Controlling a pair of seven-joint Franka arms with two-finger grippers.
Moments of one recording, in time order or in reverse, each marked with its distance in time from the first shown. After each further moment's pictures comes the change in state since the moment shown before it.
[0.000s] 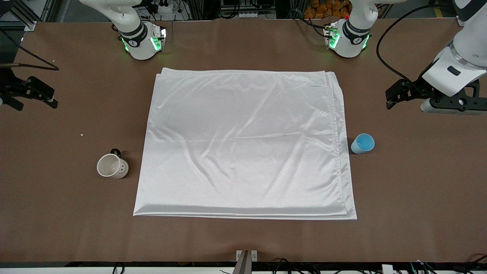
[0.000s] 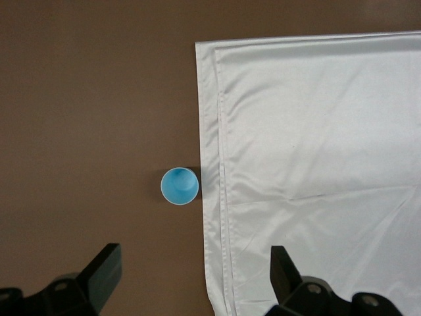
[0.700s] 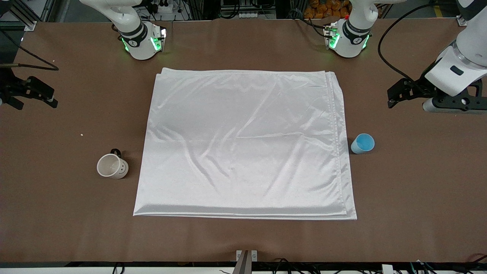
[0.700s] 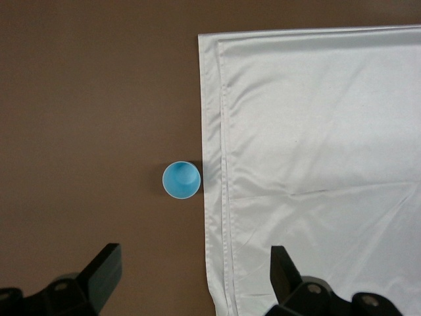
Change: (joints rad) left arm 0.004 0.009 0.002 0.008 0.000 -0.026 -0.003; right arm -0.014 0.002 -0.001 0.000 -0.001 -0.010 0.001
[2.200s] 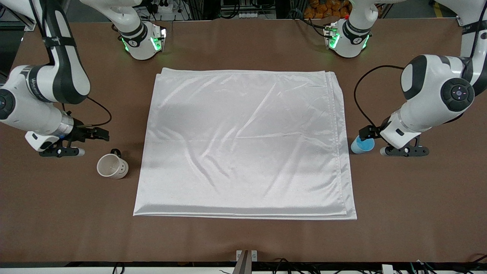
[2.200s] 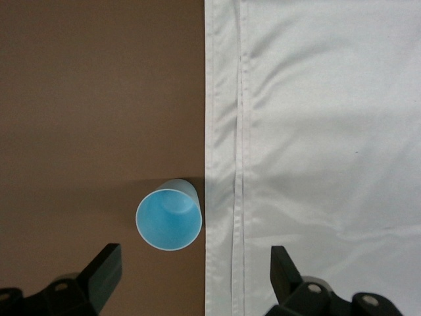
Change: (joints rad) left arm 0.031 0.181 0.000 -0.333 0.000 0.439 0.000; right arm -0.014 0.248 0.009 -0.386 -0.002 0.483 -0.003
